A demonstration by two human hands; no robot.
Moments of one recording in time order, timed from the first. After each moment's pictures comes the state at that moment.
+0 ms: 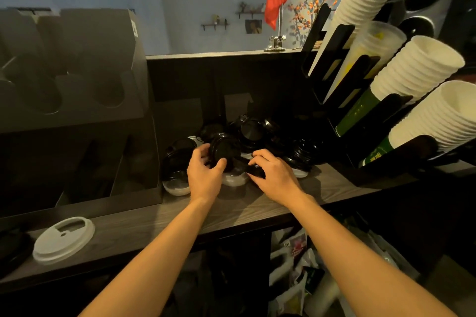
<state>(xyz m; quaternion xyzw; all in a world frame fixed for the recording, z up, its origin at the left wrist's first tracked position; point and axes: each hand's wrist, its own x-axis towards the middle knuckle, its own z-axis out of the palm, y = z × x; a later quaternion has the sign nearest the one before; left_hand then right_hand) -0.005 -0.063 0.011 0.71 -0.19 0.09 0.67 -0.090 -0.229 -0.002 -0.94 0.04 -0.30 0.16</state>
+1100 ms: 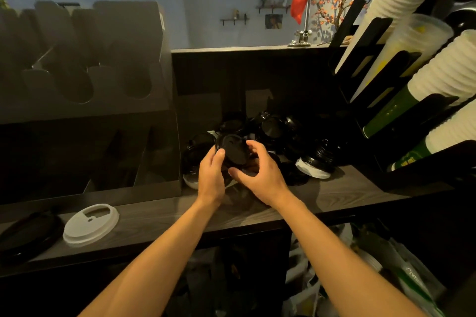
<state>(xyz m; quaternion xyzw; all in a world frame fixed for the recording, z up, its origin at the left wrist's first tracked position) -0.007 -0.032 0.012 0.61 -0.25 0.02 0.76 -0.064 -0.161 0.004 -0.85 0.03 -0.28 0.45</state>
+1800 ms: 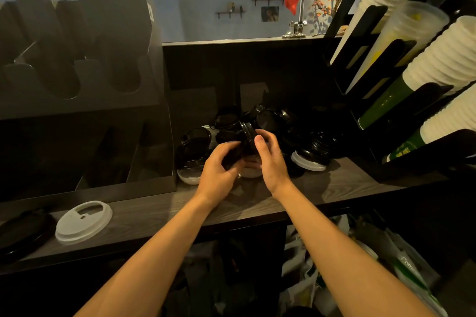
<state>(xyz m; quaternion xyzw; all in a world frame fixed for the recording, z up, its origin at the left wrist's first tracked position) -0.010 -0.035 0.006 0.72 -0.38 0.06 0.57 -0.066 -0.174 0.009 -0.68 0.04 -0.29 0.68</state>
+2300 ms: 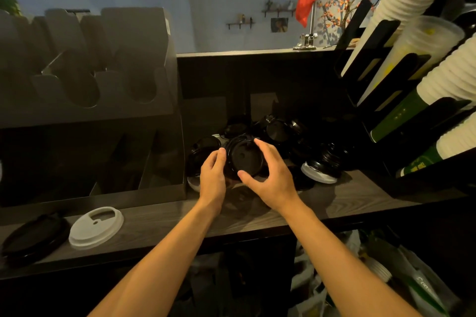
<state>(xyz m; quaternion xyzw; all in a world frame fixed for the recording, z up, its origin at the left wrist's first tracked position) -0.006 -0.030 0.018 0.61 -0.20 0.00 0.77 -0.067 -0.167 0.002 -0.85 -0.01 -0.38 0.36</state>
